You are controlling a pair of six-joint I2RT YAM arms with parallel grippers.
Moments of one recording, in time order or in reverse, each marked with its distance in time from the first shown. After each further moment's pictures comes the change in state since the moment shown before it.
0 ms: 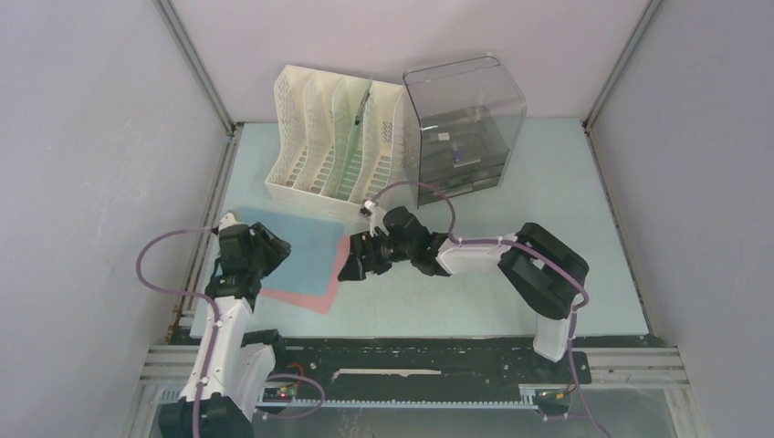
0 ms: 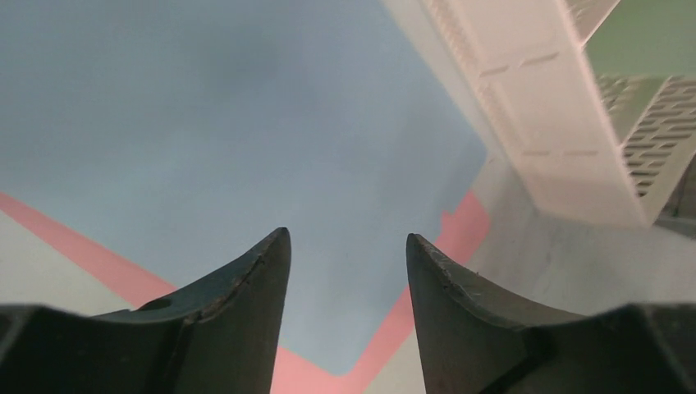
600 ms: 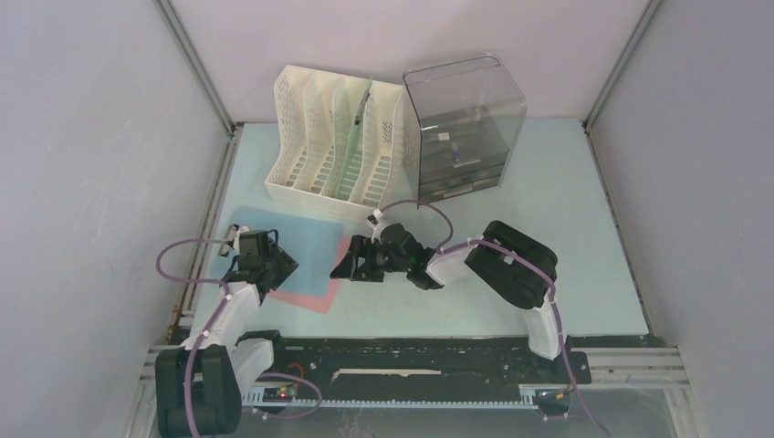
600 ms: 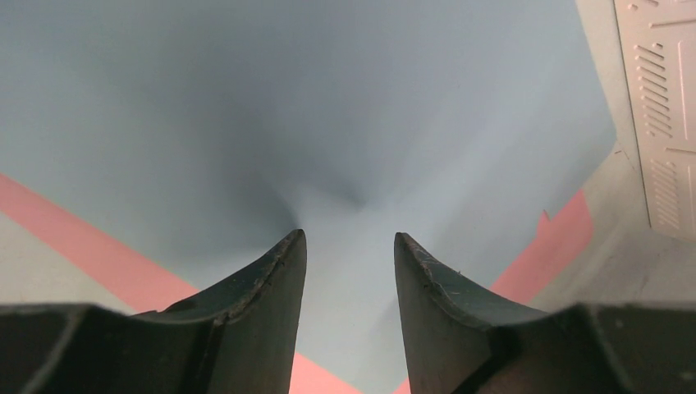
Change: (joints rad) left arm -0.083 0.225 -0.113 0.097 -0.078 -0.105; right arm 0.033 0.185 -0.077 0.373 0.148 0.384
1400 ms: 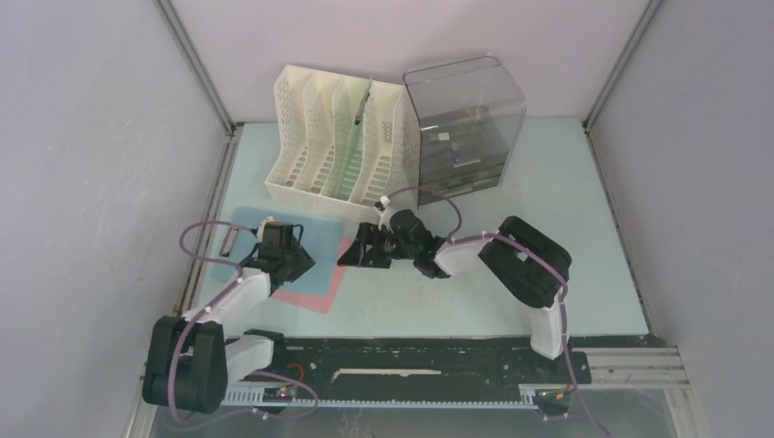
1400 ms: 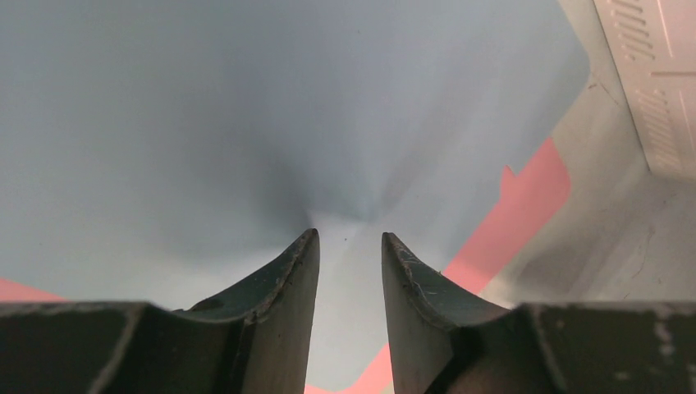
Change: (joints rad) left arm -0.205 0.143 0.064 0.048 -0.049 -0.046; right arm -0.082 -0.033 0.011 -0.038 -0.045 -0.048
